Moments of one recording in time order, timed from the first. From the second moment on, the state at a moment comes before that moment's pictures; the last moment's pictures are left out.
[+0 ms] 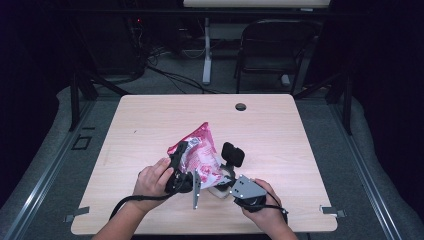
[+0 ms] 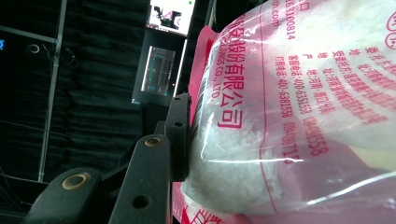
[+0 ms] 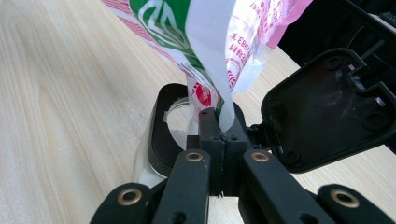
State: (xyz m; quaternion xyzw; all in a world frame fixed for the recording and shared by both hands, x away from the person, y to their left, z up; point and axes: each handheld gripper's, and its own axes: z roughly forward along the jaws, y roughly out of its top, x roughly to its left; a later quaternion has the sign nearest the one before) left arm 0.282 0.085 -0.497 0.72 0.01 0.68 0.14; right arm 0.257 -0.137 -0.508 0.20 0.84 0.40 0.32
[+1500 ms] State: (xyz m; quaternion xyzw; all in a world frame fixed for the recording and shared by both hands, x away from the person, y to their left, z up) left arm 0.279 0.081 -0.492 0.71 0.00 0.69 0.15; right arm 0.258 -0.137 -0.509 0.20 0.84 0.40 0.32
